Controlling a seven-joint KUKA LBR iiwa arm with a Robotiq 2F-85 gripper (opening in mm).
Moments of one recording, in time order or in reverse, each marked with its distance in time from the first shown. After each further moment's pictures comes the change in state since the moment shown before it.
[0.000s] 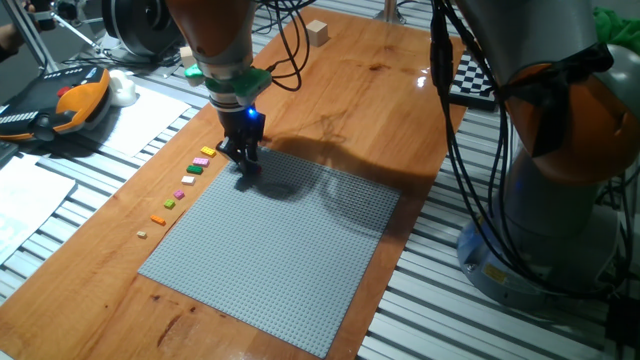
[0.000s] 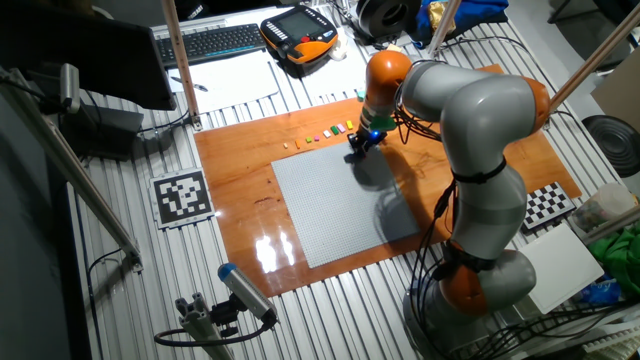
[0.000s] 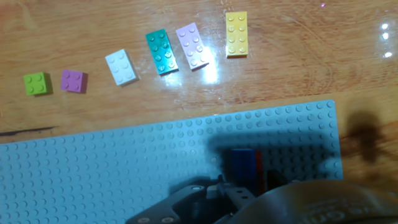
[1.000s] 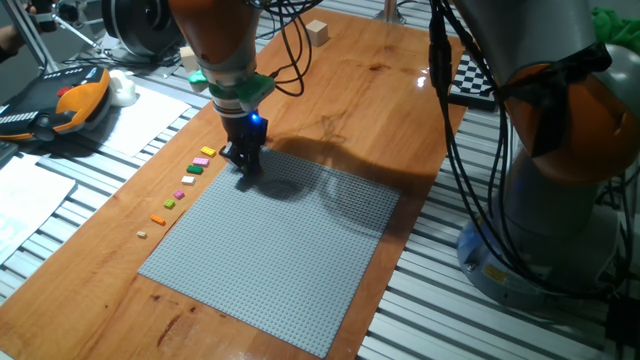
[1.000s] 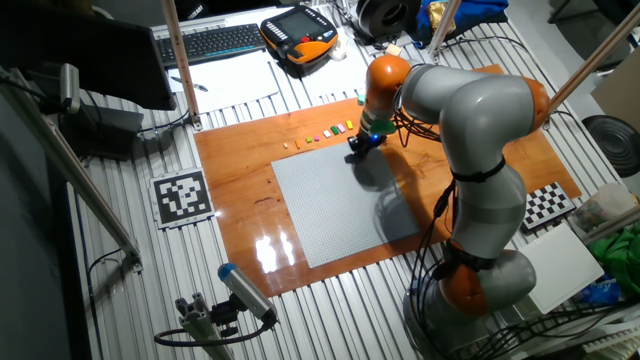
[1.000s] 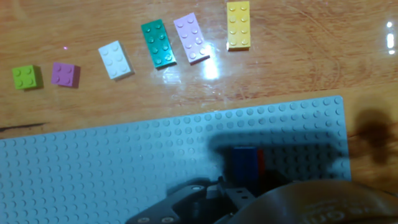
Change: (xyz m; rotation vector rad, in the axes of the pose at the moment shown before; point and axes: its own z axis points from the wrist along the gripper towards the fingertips) arm 0.002 -0.001 0.006 -0.008 0.005 0.000
